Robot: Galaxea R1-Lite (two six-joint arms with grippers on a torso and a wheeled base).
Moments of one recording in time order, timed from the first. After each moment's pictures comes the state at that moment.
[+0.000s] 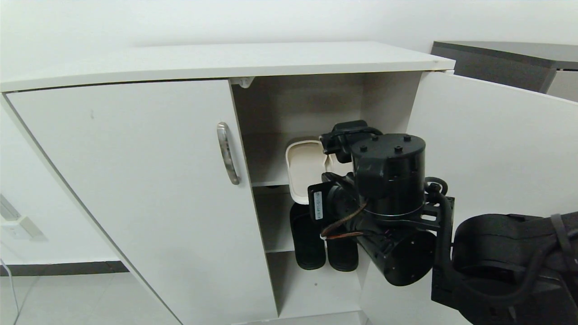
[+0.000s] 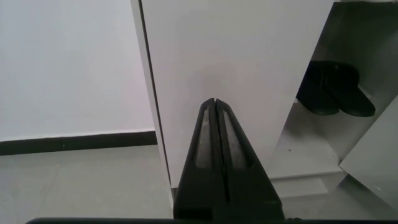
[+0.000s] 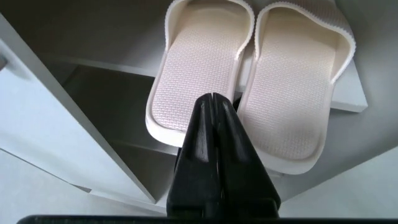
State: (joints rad) left arm 0.00 0.00 0.00 0.00 0.04 0.00; right arm 1.00 1.84 -1.15 -0.53 -0.67 0.11
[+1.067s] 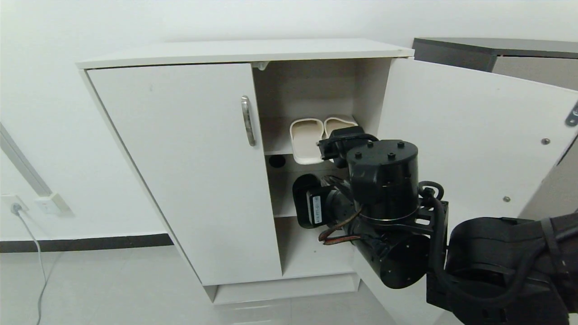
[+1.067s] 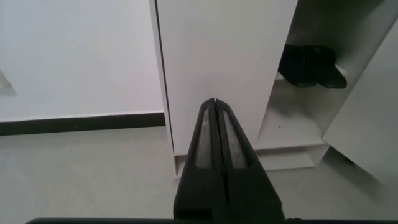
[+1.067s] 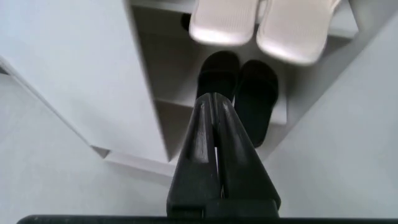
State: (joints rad) left arm 0.00 0.00 0.00 0.00 0.04 0.00; right arm 0.99 1.86 -1.14 -0.54 -0.67 0.11
